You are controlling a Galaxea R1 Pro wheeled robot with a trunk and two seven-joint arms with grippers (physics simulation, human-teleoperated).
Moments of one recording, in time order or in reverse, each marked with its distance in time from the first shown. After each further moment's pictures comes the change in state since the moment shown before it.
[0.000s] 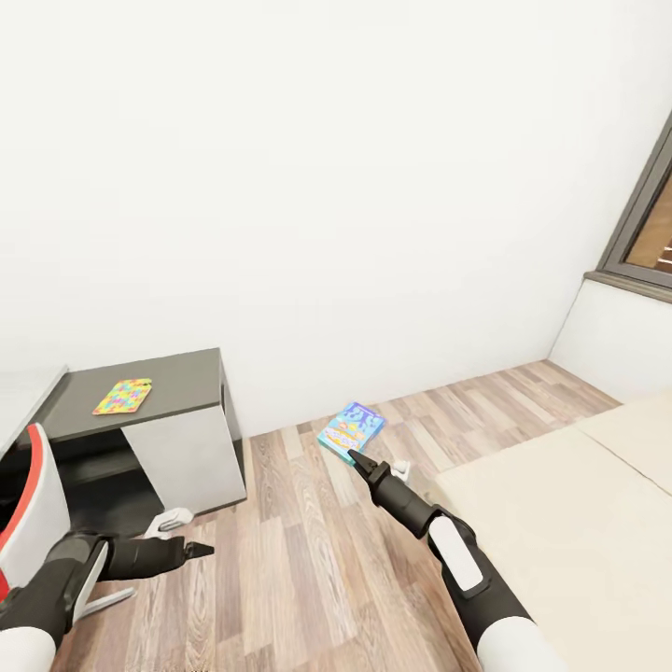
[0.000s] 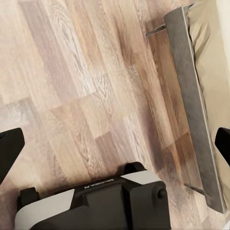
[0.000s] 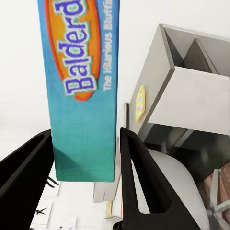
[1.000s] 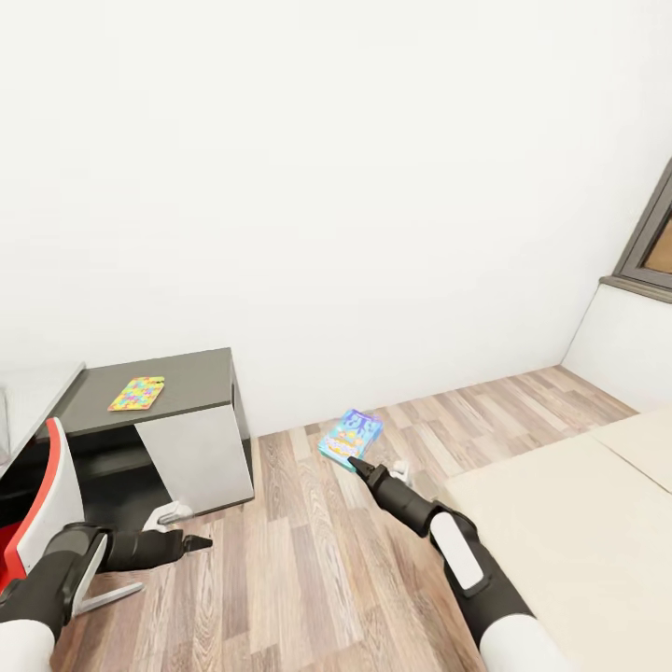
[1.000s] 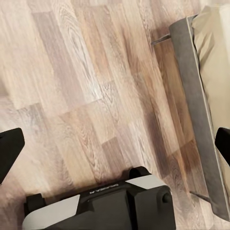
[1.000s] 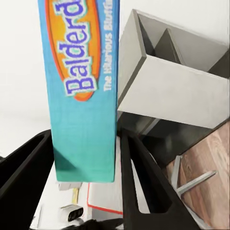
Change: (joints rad) left arm -0.015 0.010 -0.013 -0.015 0.001 0.004 0.003; right arm -0.001 -0.010 0.010 -0.034 0.083 0.008 -0.122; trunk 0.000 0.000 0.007
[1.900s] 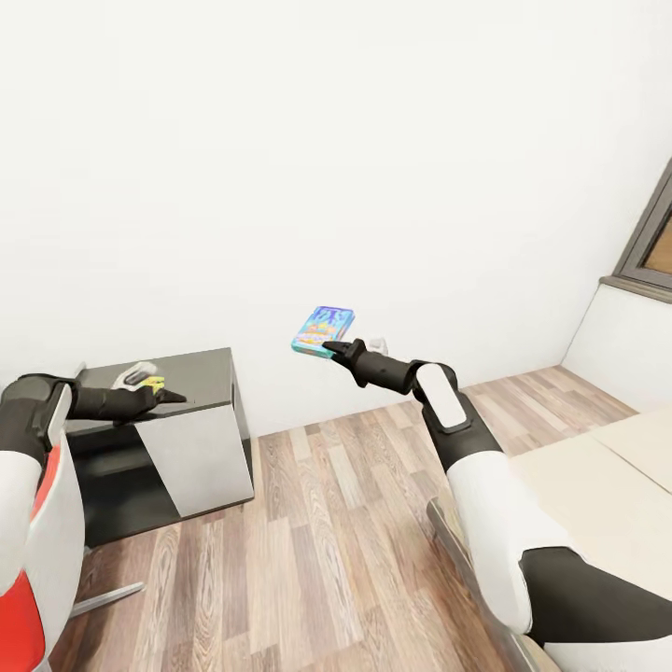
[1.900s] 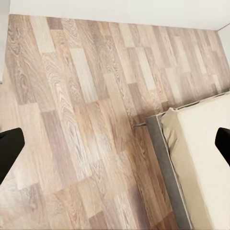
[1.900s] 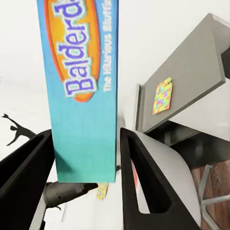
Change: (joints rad) left arm -0.533 0.136 0.005 0.102 0.006 0.247 -0.015; right arm -0.495 0.063 -0.008 -0.004 -0.141 0.320 -0.315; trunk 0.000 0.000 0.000
